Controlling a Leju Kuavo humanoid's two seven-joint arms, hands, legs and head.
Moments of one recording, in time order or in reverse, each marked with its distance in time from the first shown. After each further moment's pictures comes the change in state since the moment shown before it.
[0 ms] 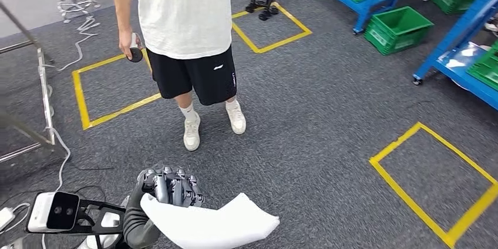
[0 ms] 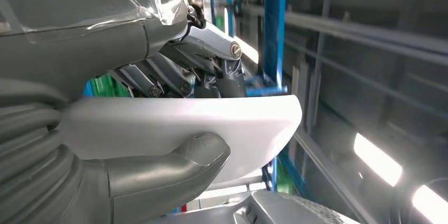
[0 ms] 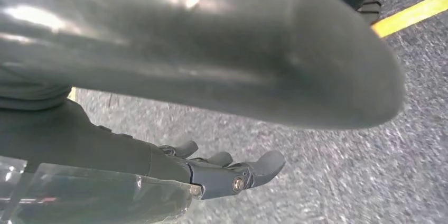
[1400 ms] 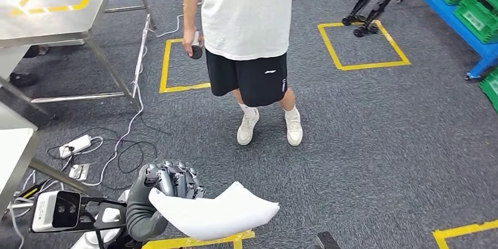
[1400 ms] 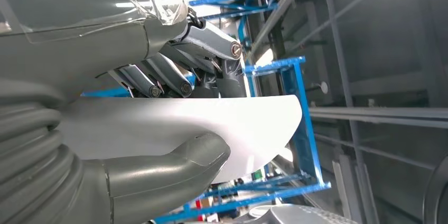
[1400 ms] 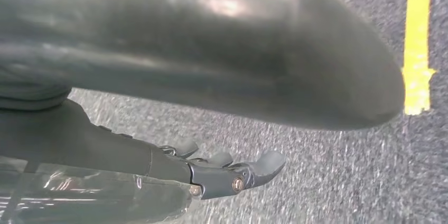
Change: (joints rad) left arm -0.048 0.028 -0.013 0.024 -0.047 0.049 -0.023; right arm -0.111 0.065 0.019 0.000 0.018 0.068 0.030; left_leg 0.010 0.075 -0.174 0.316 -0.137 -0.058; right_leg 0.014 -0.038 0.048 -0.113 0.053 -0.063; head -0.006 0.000
